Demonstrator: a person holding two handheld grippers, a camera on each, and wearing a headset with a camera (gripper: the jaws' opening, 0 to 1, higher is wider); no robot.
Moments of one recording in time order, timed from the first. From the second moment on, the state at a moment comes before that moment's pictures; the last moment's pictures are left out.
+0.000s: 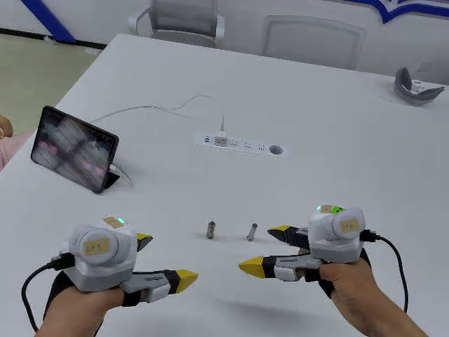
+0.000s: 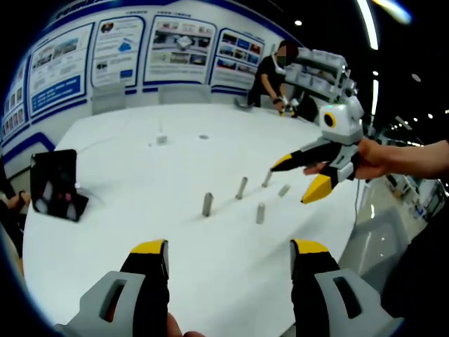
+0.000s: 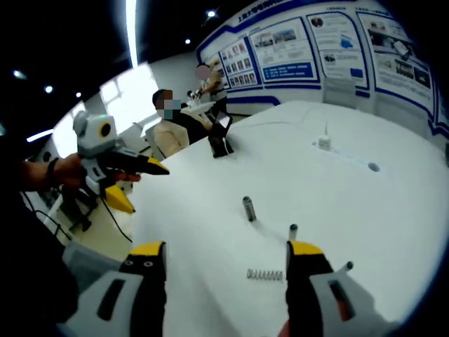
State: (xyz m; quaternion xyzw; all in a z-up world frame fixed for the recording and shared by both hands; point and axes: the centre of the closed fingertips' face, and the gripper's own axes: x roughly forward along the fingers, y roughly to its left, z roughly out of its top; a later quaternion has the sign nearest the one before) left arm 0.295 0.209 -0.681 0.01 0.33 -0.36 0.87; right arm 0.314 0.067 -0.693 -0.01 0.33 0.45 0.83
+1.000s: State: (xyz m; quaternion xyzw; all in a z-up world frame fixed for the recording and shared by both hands) left arm 0.297 0.162 -0.691 0.03 0.34 -0.38 0.86; right arm 0.280 0.013 -0.695 0.02 0.33 0.41 0.85
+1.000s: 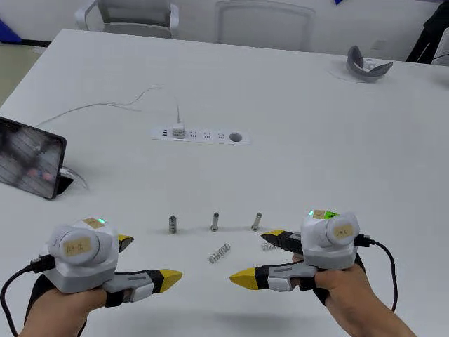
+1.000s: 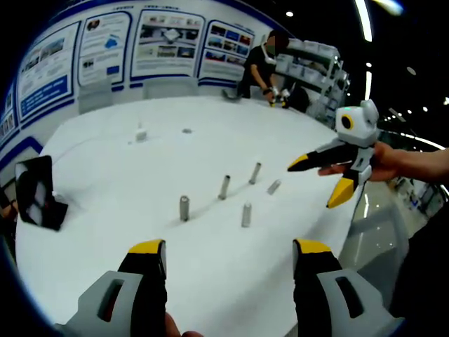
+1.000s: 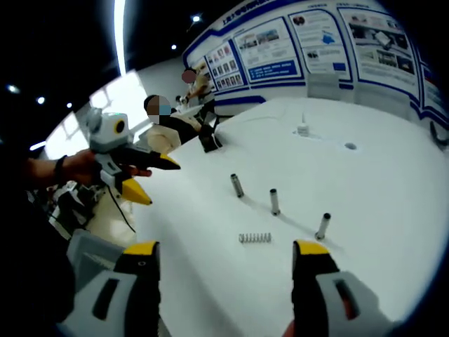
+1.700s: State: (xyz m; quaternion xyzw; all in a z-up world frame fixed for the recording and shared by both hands) left arm 0.301 0.121 -0.708 0.06 0.36 -0.42 0.83; right arm 0.262 -0.011 -0.698 0.02 0.35 0.40 0.85
